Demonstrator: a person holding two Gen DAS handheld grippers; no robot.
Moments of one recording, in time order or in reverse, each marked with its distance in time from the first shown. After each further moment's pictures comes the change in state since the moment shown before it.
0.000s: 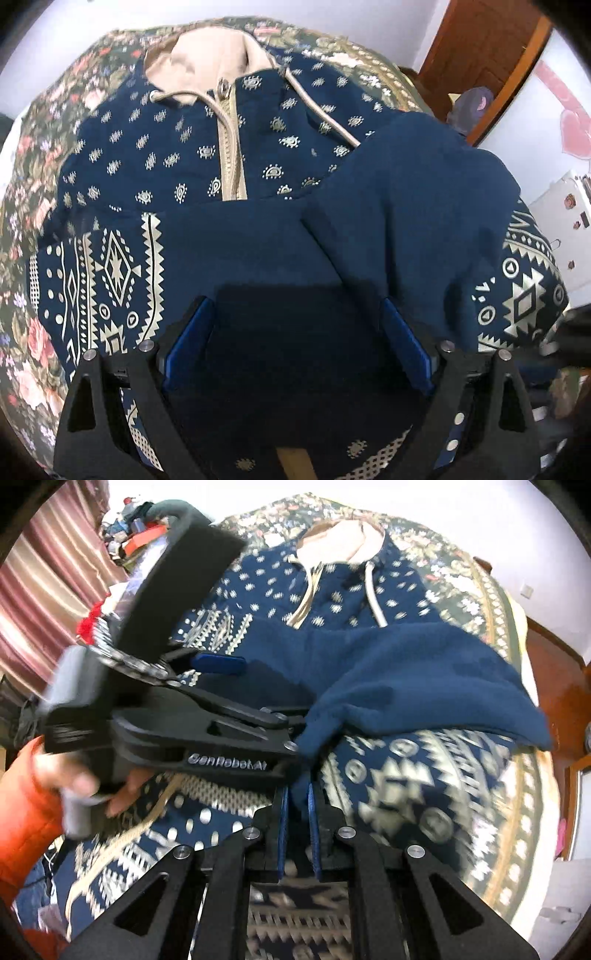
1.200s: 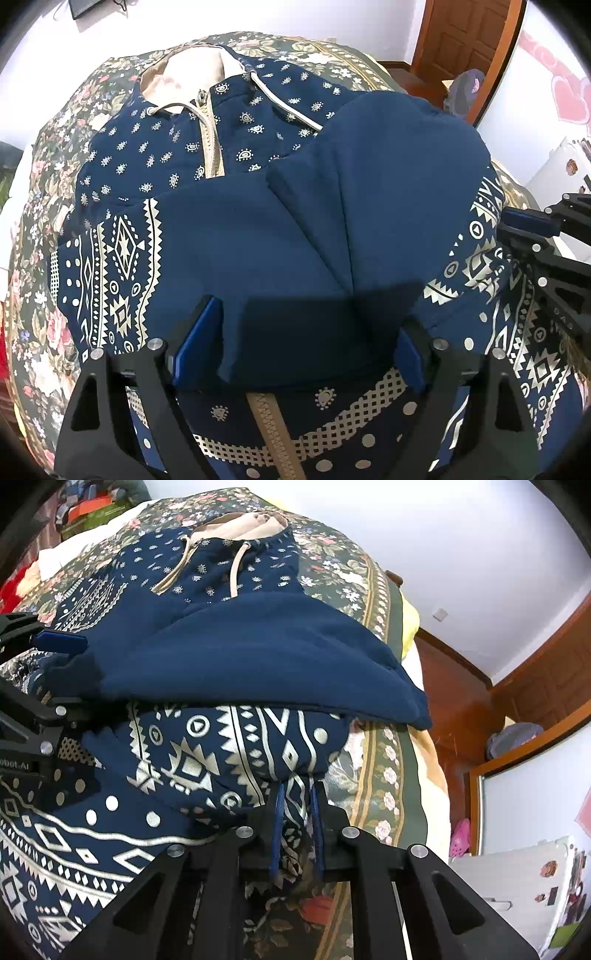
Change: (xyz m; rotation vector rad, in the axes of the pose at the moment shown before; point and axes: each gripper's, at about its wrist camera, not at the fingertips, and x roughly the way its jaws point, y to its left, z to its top) left arm -0.021 -0.029 -0.033 0.092 -0.020 0.079; right arm 0.004 -0.051 -0.030 -0.049 -0.015 -0.460
